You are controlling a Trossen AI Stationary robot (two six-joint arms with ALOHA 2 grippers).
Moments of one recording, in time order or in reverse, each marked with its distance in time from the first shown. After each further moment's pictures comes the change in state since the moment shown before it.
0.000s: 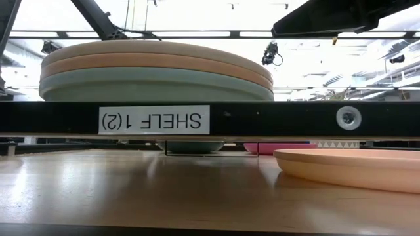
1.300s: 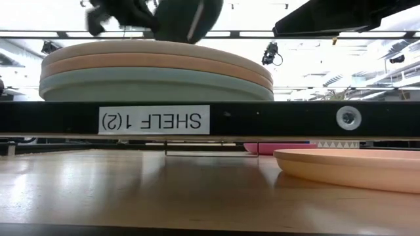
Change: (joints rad) left arm -0.551 -0.720 0.002 -0.094 -0.165 -0.370; right arm 0.008 0.000 0.000 -0.002 0.001 -0.008
